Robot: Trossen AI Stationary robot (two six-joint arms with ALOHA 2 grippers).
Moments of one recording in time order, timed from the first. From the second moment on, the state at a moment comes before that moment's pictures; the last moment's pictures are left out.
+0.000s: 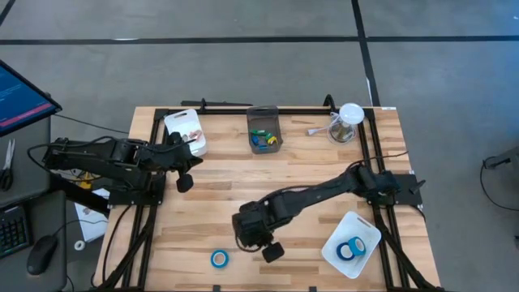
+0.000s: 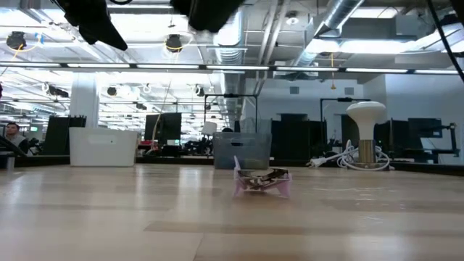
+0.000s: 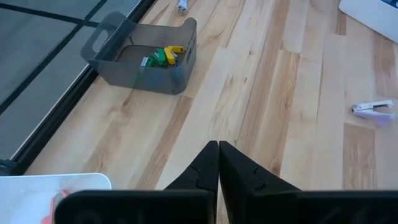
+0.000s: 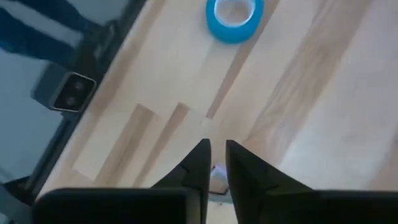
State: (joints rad) left arm -0.12 0.76 0.82 -0.80 -0.42 -0.25; right arm 0.36 2.26 2.17 -1.07 -0.15 -0.13
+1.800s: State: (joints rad) left arm -0.12 0.76 0.82 -0.78 -0.43 -0.24; right arm 0.38 1.81 1.55 -0.76 0.13 1.23
